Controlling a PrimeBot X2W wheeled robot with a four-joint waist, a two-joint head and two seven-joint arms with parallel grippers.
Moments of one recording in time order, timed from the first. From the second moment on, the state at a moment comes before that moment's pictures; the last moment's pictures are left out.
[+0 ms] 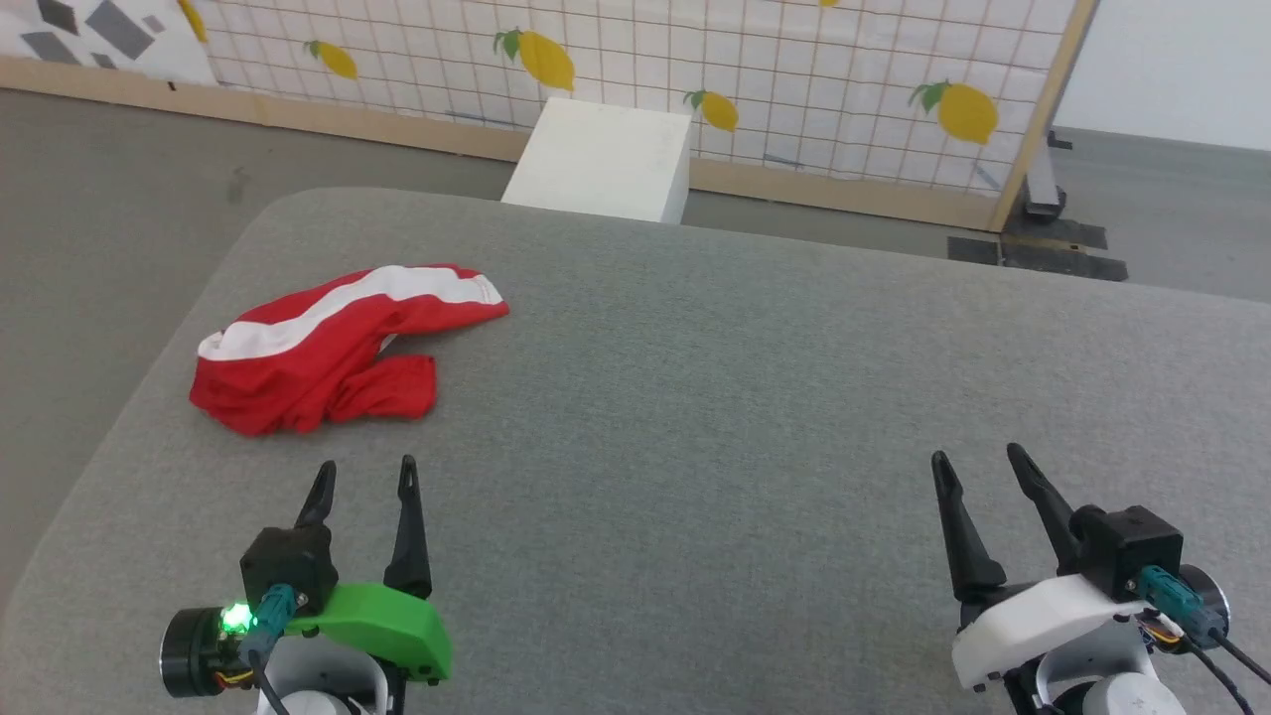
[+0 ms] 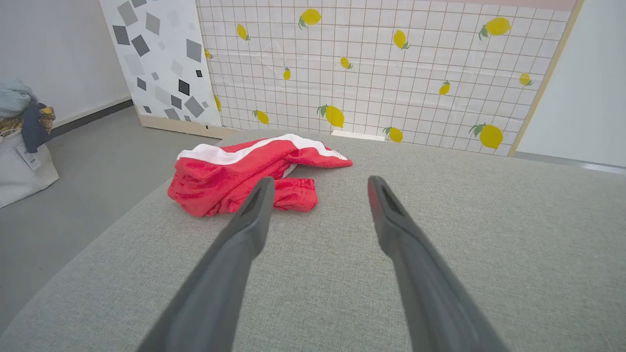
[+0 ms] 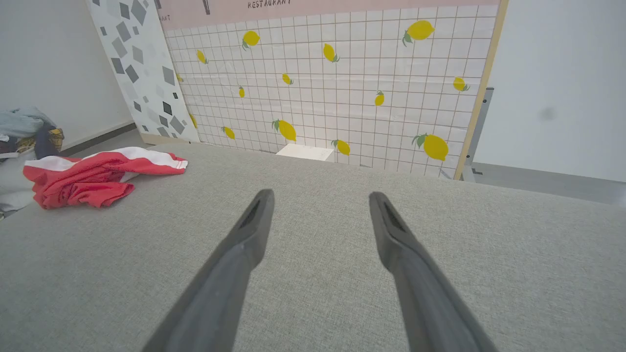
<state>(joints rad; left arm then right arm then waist) -0.01 0.07 -0.02 0.08 -0.09 0.04 -0.11 -0.01 -0.05 0.01 0.13 0.11 0.13 -0.11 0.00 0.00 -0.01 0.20</state>
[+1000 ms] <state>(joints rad) 0.00 0.09 -0.04 0.12 -0.14 0.06 -0.18 -0.01 -0.05 0.03 0.20 0.18 0.13 -0.18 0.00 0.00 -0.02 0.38</state>
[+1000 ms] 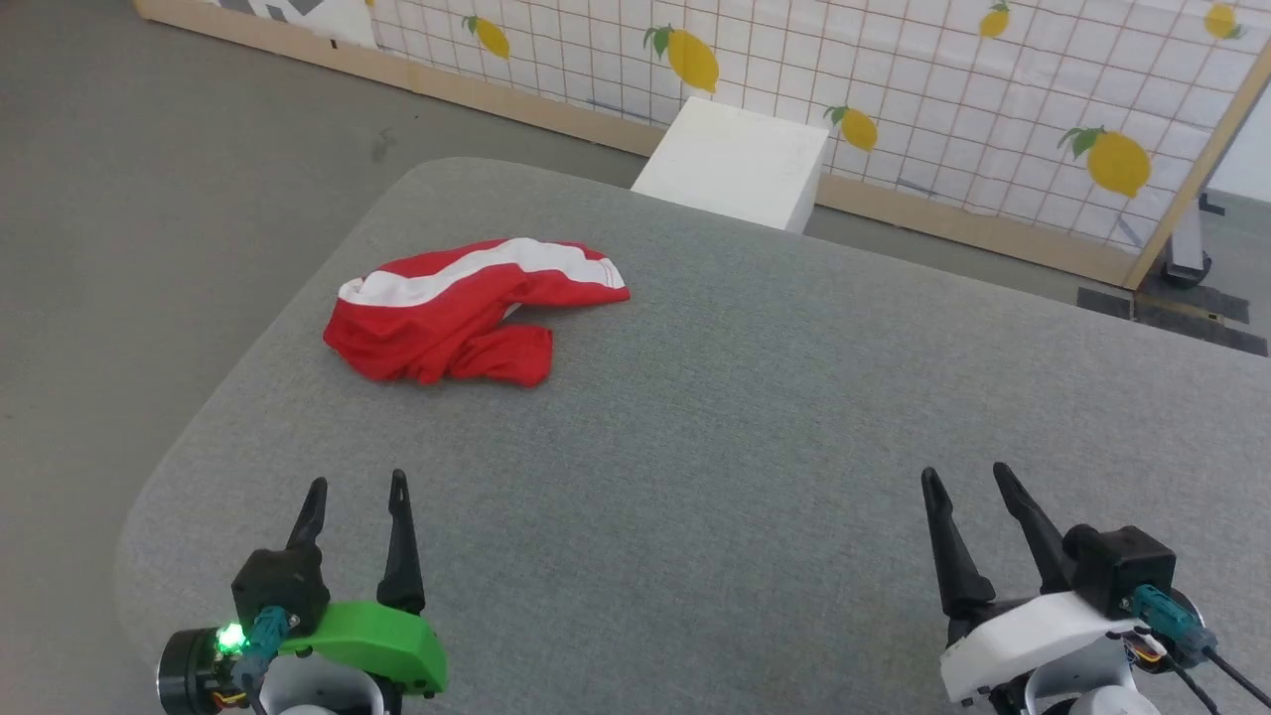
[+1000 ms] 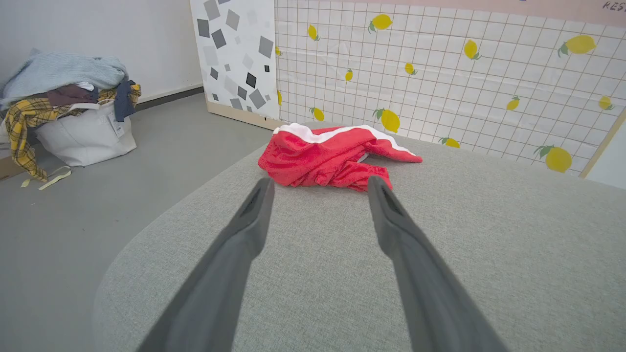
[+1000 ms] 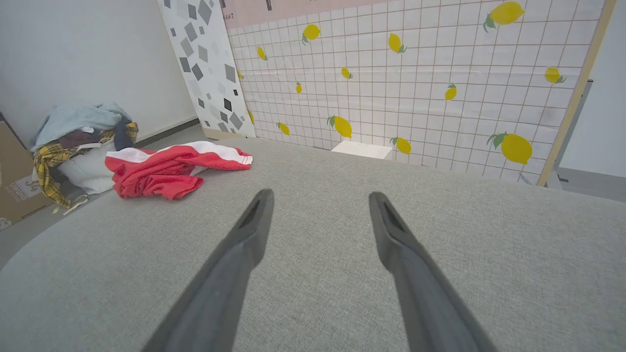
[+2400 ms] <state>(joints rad) -0.63 0.22 -0.01 0.58 -0.48 -0.09 0.06 -0.08 -0.05 -0.04 0.14 0.11 0.13 -0.16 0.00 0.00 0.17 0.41</state>
